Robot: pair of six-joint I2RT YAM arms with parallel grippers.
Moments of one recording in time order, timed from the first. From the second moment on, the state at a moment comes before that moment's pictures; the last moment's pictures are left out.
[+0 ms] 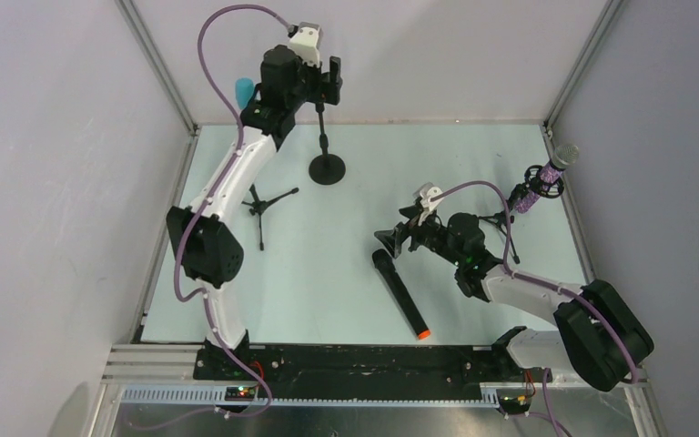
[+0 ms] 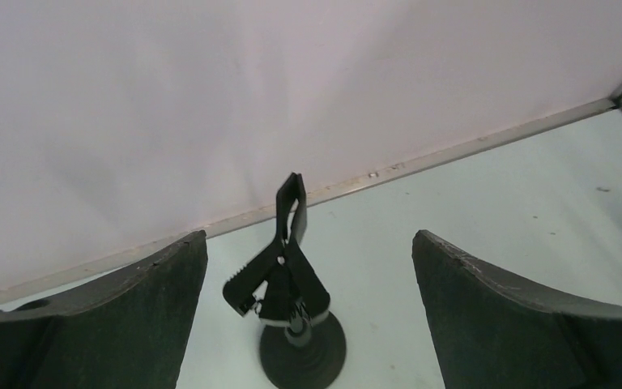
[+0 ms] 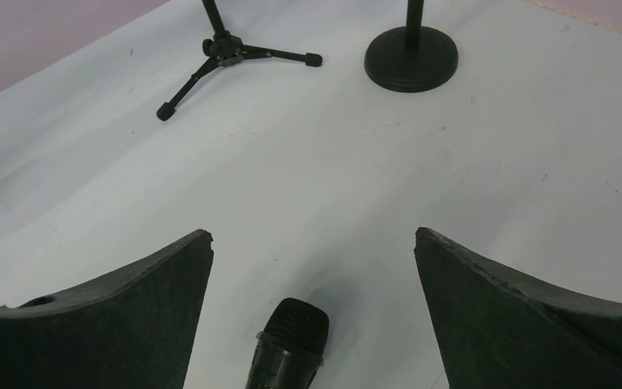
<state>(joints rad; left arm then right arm) -0.35 1.90 1.98 -0.22 0.00 -0.01 0.61 1.25 0.47 0.70 -0.26 0.10</state>
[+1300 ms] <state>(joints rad) -0.33 1.97 1.95 -0.19 0.14 0.10 0.57 1.29 0.47 0.71 -0.29 0.15</state>
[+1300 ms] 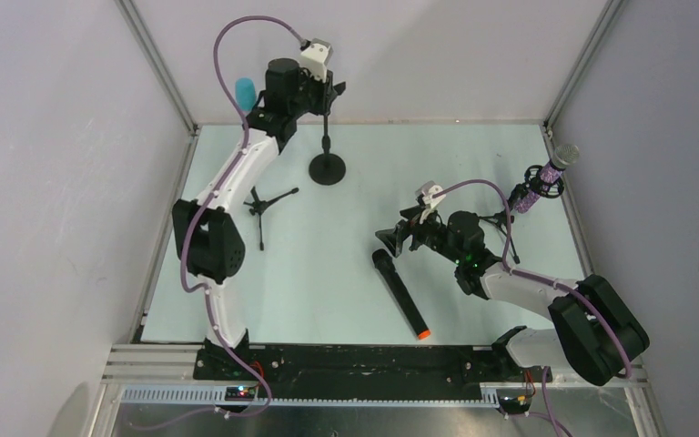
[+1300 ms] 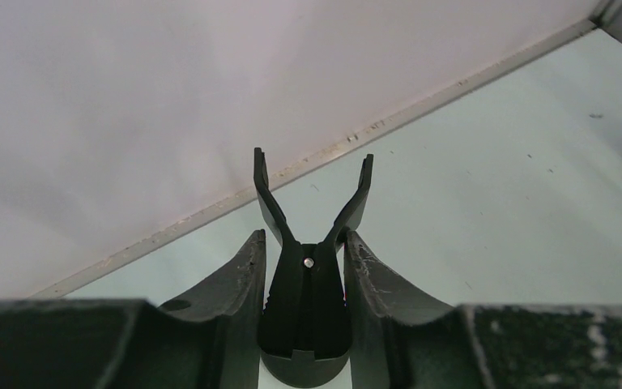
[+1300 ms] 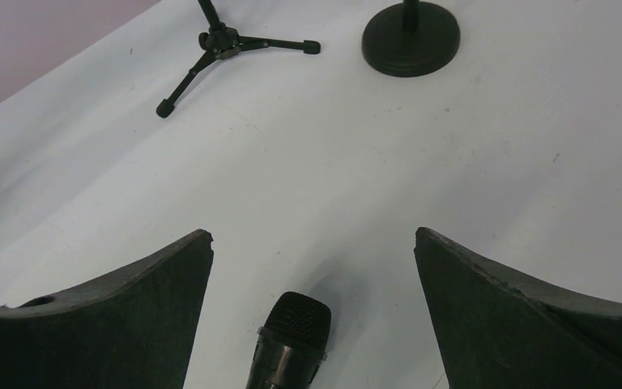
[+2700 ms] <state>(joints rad) -0.48 1.11 1.06 -0.14 0.57 0.20 0.55 1.22 0.47 0.60 -0.30 0.16</state>
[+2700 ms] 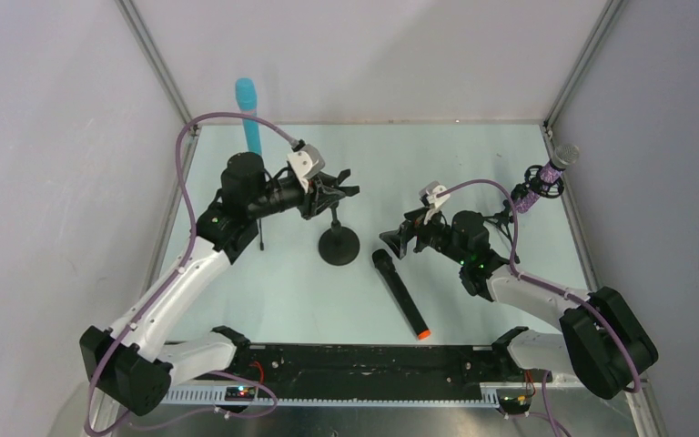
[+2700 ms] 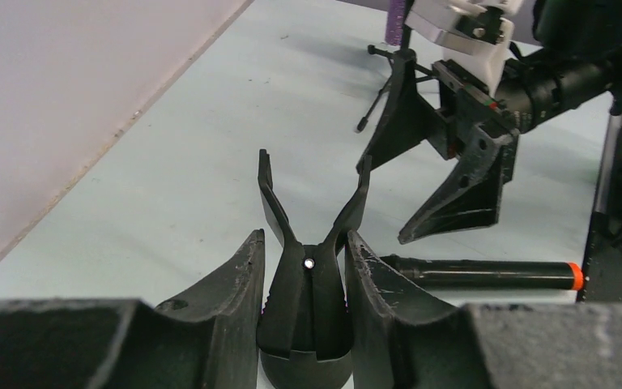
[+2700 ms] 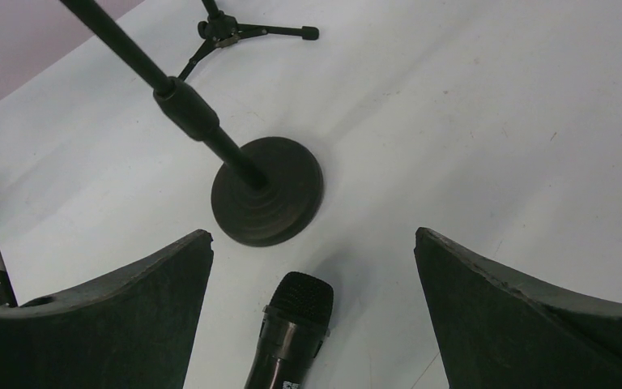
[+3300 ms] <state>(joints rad) -0.48 1.16 1.06 -0.08 0.67 0.16 0.56 1.18 0.47 0.50 -0.28 0.16</state>
